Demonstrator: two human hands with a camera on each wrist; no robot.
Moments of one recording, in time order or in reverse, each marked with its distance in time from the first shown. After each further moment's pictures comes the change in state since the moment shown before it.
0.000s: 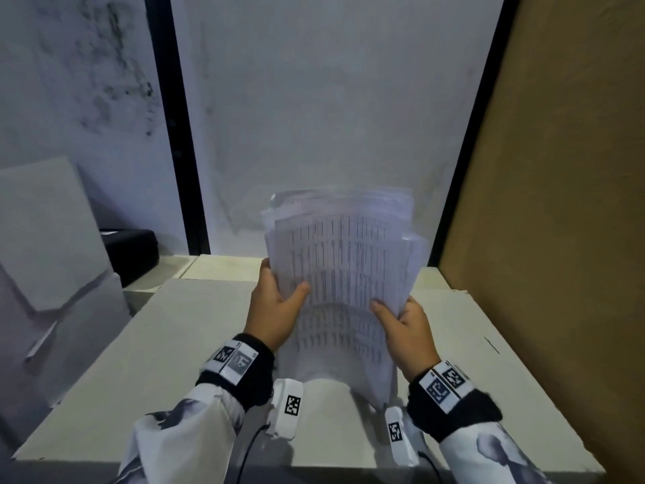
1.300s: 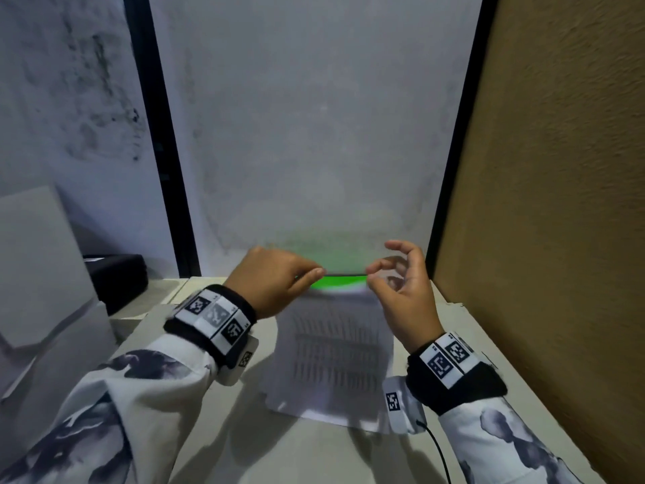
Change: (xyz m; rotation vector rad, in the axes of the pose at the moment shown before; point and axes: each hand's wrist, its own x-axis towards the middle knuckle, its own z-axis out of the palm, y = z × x) left_hand 0.080 0.066 -0.009 1.110 -0.409 0.747; right_hand 0.044 -0.066 -0.002 0.057 0.054 -0.295
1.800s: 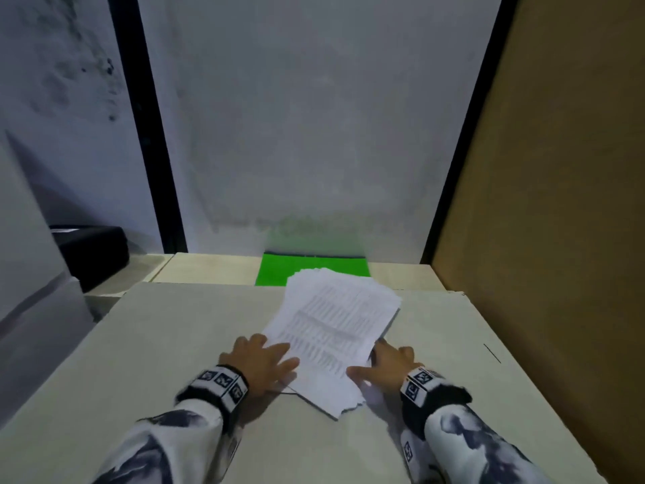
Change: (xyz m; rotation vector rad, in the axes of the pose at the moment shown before) left_hand -0.098 -0.008 0.176 -0.273 -0.744 -0.580; right_hand -0.035 0.168 -0.019 -1.069 -0.691 0.739
